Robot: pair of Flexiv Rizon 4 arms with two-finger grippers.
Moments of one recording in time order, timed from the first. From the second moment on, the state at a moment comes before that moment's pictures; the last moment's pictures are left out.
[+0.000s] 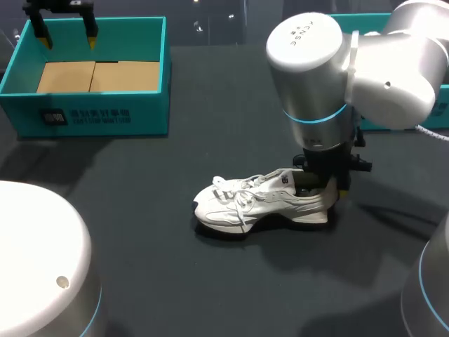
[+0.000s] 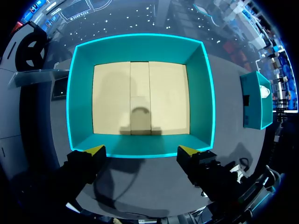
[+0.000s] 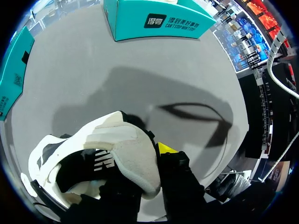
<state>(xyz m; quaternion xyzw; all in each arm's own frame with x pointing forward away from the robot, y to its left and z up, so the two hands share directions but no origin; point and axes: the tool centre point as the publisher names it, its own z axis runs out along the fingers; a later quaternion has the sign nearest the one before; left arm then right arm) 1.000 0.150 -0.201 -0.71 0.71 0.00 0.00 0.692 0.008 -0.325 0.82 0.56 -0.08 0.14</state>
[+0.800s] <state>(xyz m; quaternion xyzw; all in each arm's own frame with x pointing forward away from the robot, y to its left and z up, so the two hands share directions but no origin) 1.000 0.150 -0.201 -0.71 0.71 0.00 0.00 0.687 0.026 -0.371 0.79 0.59 -0.11 0.13</state>
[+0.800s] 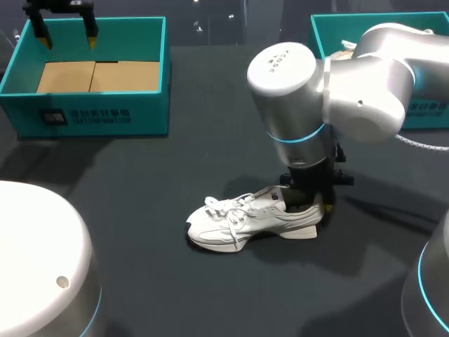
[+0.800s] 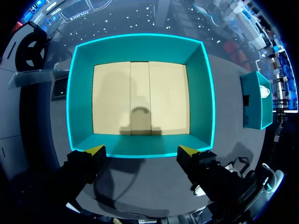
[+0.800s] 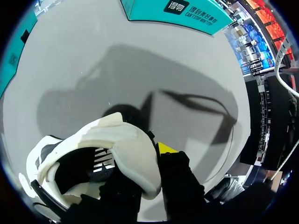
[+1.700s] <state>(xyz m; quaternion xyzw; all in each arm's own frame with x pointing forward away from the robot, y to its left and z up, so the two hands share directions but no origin) 1.000 0.150 -0.201 -0.71 0.71 0.00 0.00 0.680 0.031 -0.369 0.78 0.62 -0.10 0.10</state>
